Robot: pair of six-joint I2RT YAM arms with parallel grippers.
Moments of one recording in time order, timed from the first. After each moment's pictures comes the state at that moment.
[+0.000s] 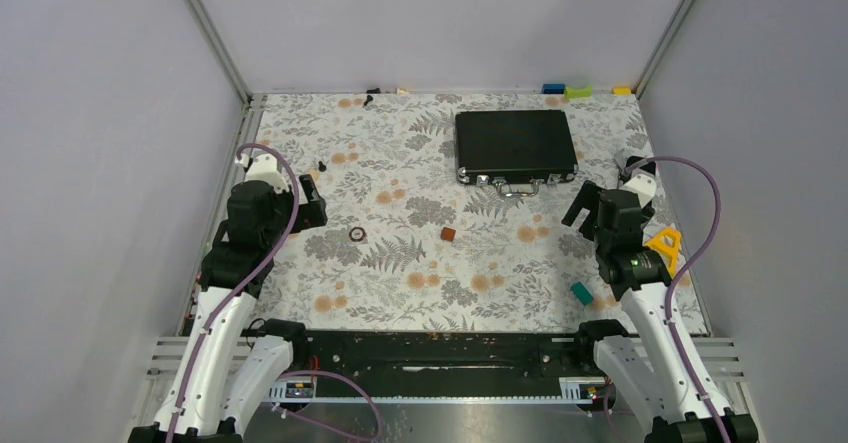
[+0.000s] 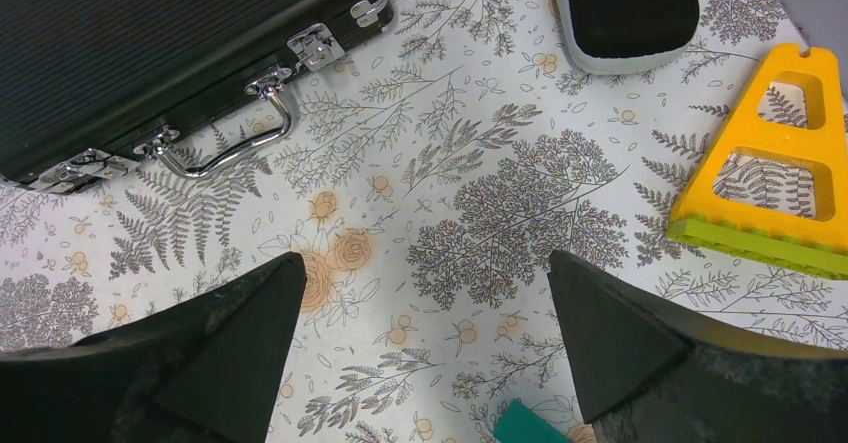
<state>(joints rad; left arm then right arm) -0.13 0.71 0.81 -0.60 -0.08 -0.25 0.11 0.73 0.62 -0.48 0.35 0.42</state>
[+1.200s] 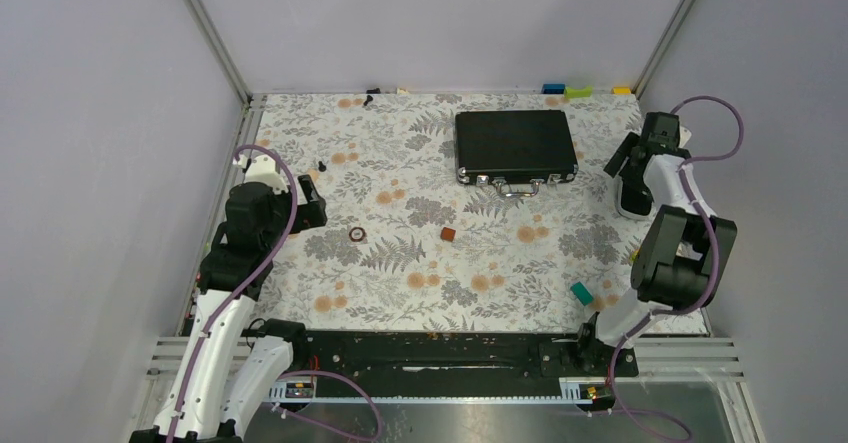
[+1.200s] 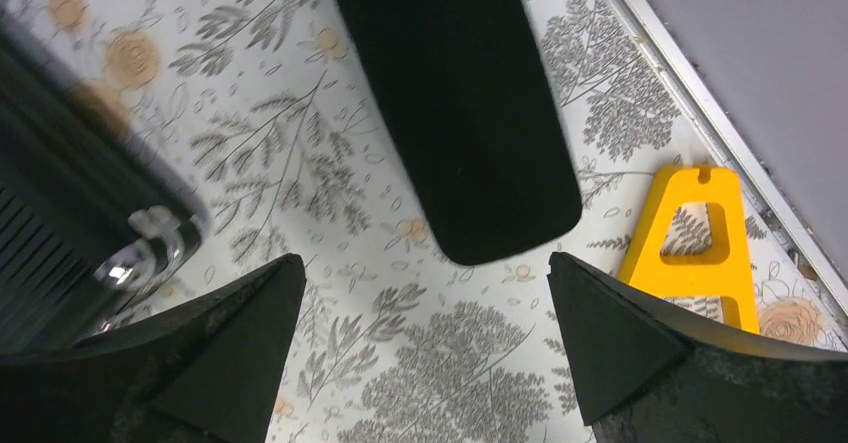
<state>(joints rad) -0.13 0.69 0.81 -0.59 -0.07 -0.26 -0.29 1.62 1.20 -0.52 0.25 0.34</state>
